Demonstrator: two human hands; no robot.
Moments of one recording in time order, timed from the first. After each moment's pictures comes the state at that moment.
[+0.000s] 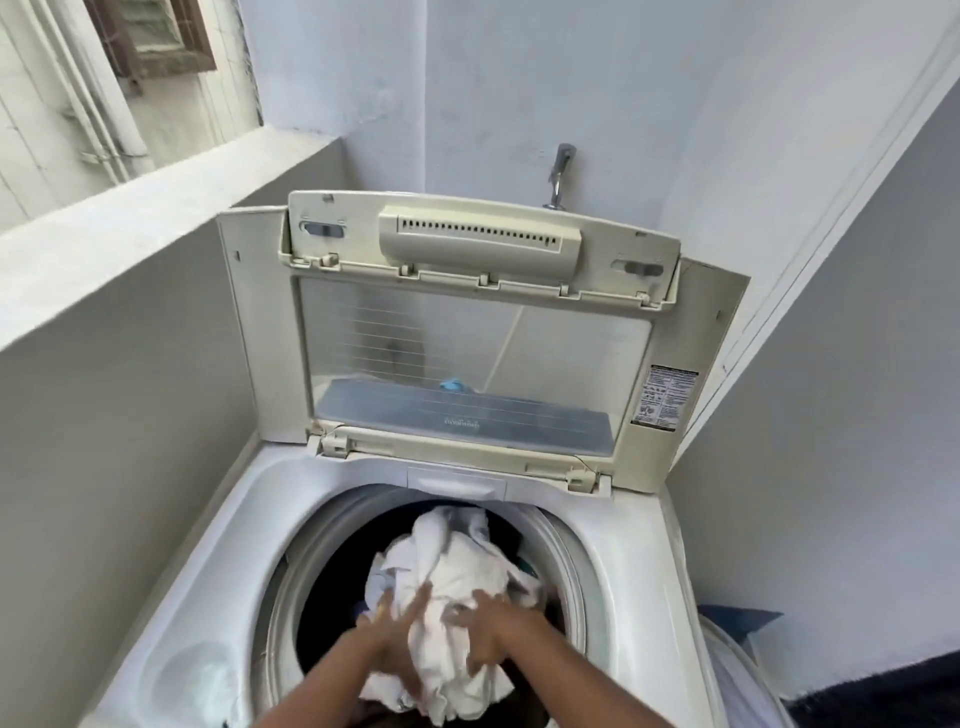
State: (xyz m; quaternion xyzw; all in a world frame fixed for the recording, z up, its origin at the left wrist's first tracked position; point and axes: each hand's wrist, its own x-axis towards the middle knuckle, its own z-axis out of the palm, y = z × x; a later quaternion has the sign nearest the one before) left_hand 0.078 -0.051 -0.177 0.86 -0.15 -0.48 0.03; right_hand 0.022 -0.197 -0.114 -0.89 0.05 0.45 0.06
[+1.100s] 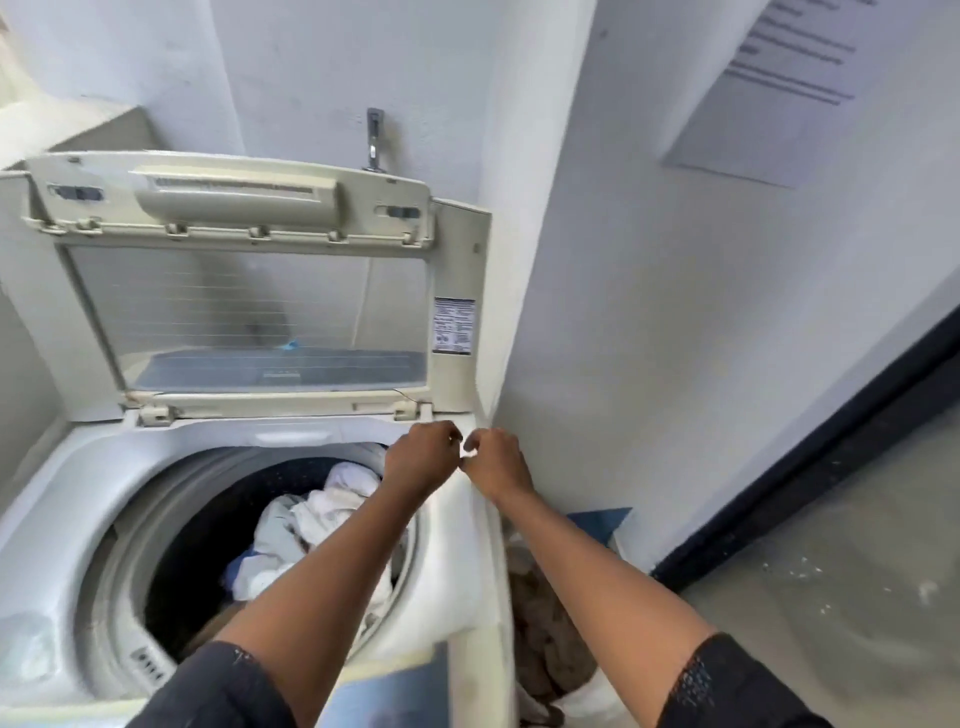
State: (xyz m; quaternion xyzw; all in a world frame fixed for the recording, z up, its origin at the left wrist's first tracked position) left_hand -0.005 -0.268 -0.024 0.93 -0.27 -0.14 0.22; right_hand -0.072 -0.351 -0.024 -0.90 0.31 -0.03 0.30
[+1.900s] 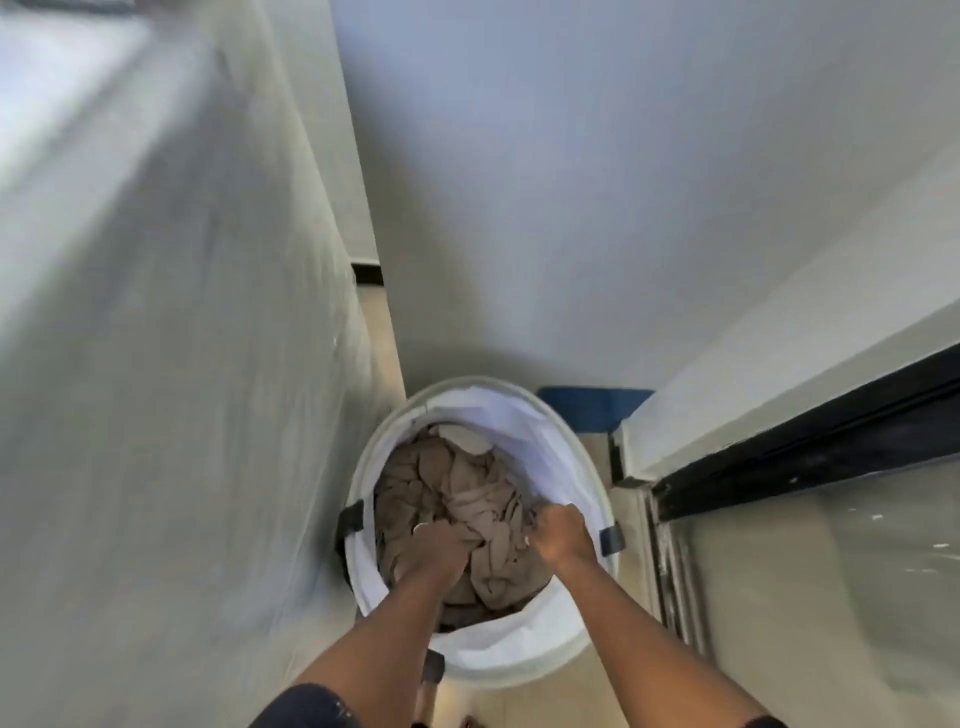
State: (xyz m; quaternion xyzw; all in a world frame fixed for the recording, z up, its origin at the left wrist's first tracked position) left_hand -0.197 -0.450 -0.468 0.89 -0.09 -0.43 0.13; right_hand -0.256 -0.604 -0.495 -0.83 0.41 0.23 0.30
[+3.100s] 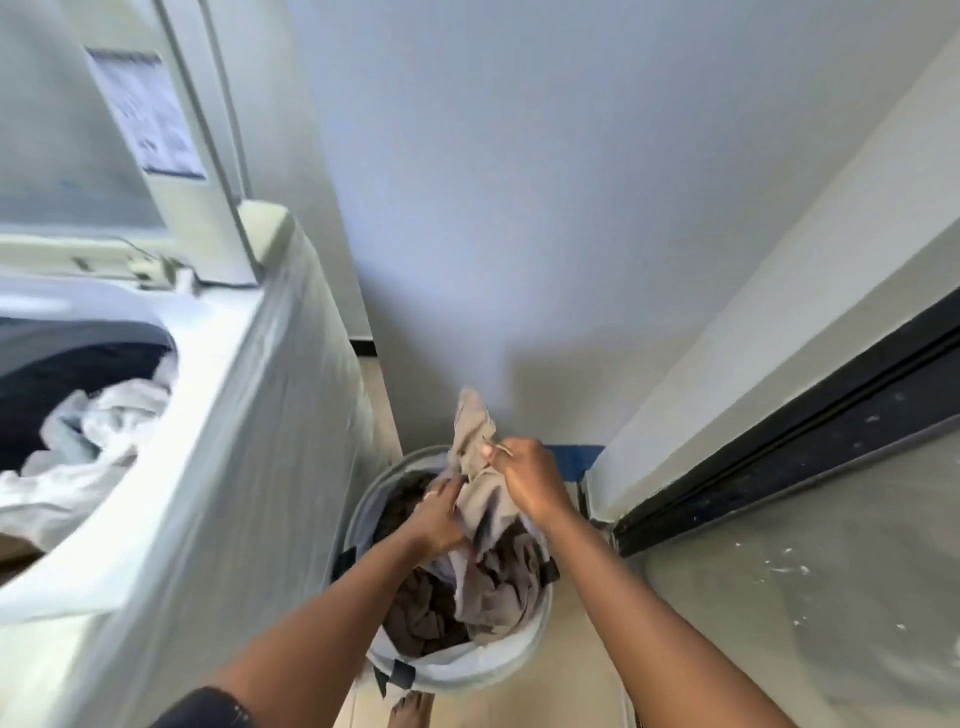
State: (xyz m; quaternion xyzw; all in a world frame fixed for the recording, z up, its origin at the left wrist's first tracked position) left_hand -0.170 -0.477 -0.262 0.84 -0.19 -0.43 0.28; right_hand -0.215 -0.604 -0.198 -0.83 0.29 0.06 0.48
